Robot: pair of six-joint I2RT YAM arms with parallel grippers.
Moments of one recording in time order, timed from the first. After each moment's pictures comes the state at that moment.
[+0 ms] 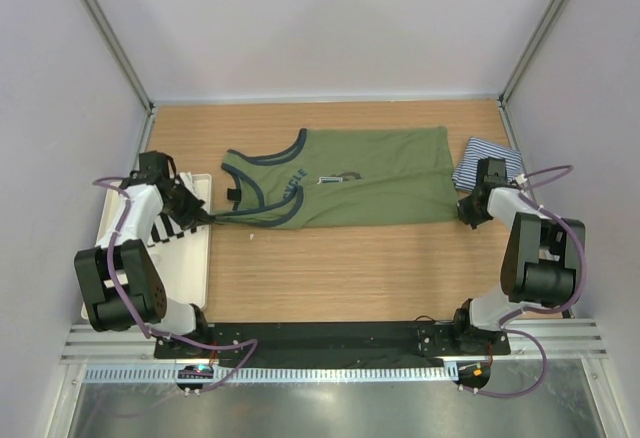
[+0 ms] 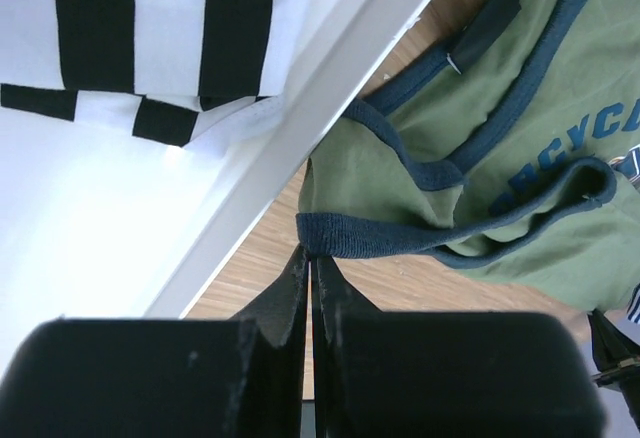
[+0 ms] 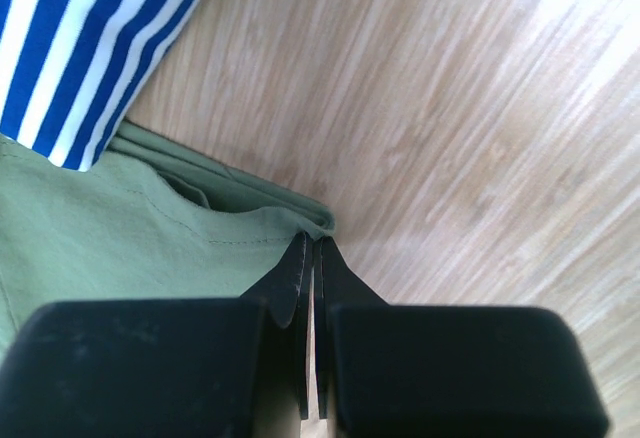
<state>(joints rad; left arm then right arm) 0.21 1.44 0.98 -0.77 0.24 -0.63 -0.19 1.55 0.81 -0.39 0.18 1.00</state>
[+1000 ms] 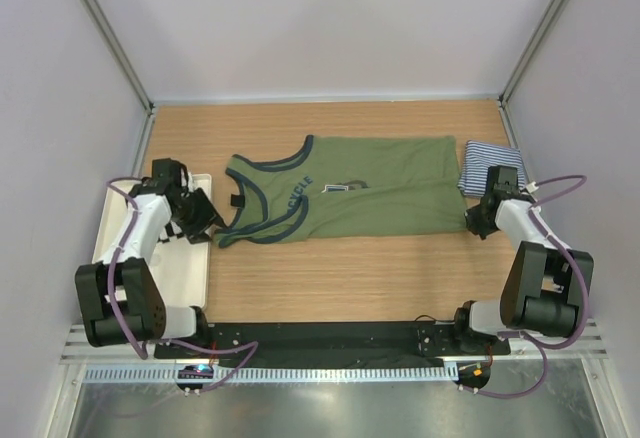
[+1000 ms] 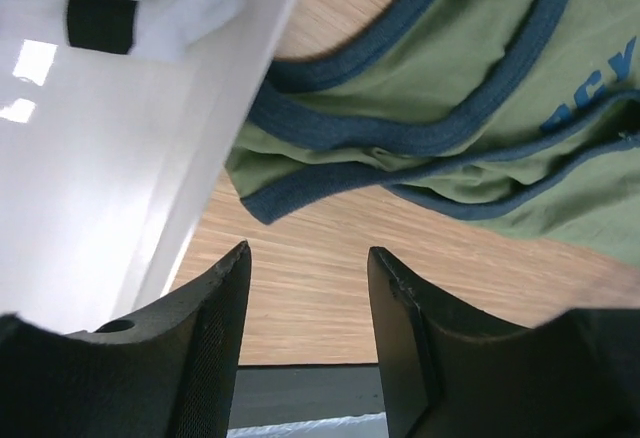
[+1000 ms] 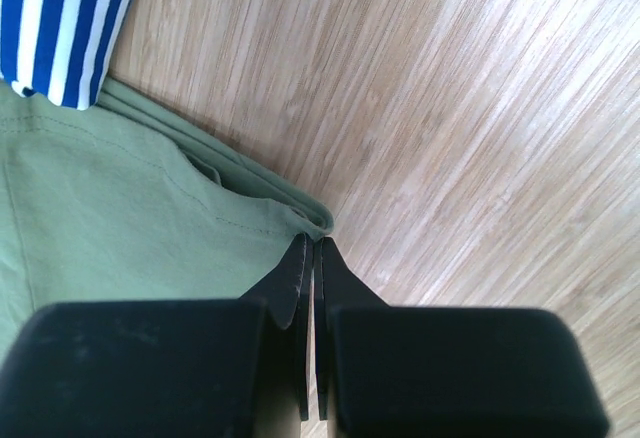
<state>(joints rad) 0.14 1.35 0.91 -0.83 0.25 -0.54 -0.24 1.38 0.76 -0.53 0.19 0.96</state>
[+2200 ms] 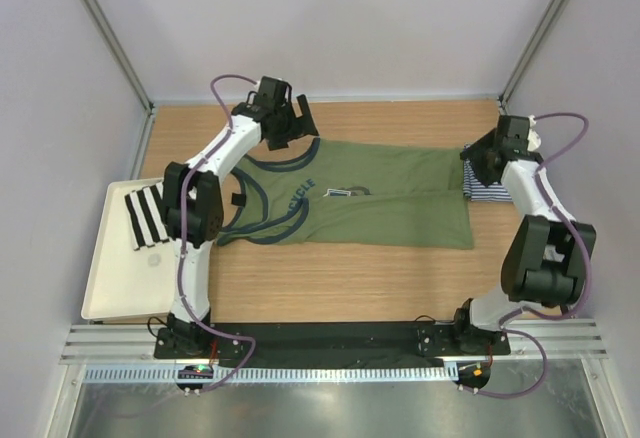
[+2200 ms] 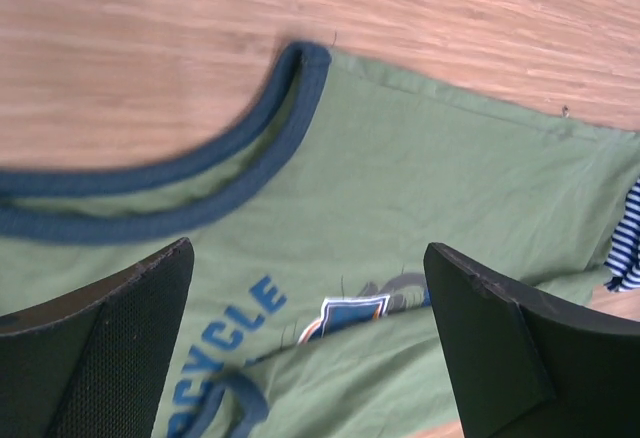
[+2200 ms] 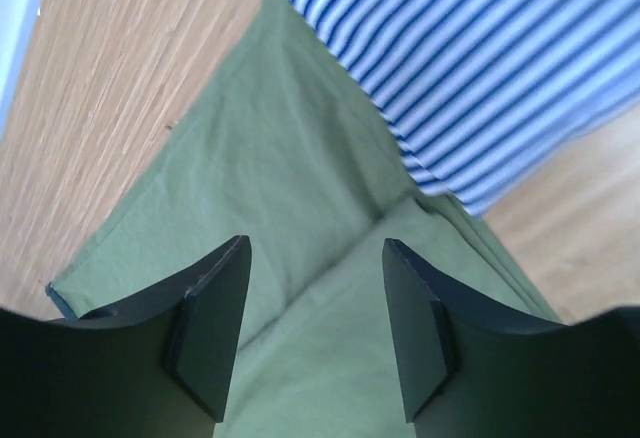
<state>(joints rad) -0.37 2.10 1.86 -0.57 0.10 -0.63 -0.22 1.48 1.08 -0.41 0.03 0.75</state>
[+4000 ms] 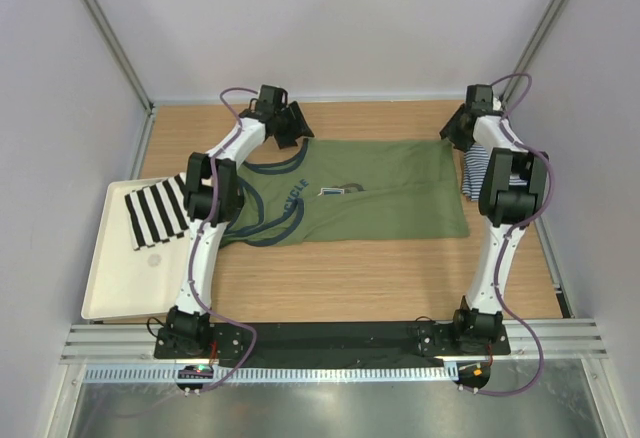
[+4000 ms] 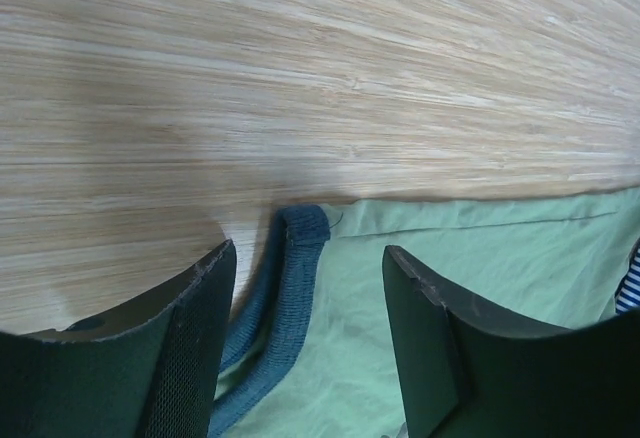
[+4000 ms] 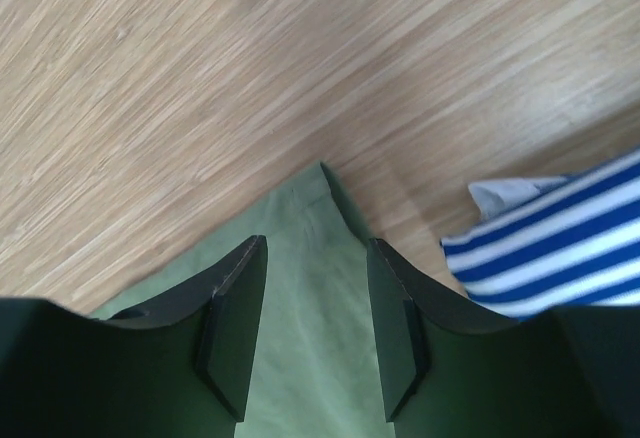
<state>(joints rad) -0.29 2.51 2.16 -0.44 0.24 -0.68 -0.12 2.21 1.76 -0.43 0.05 0.54</state>
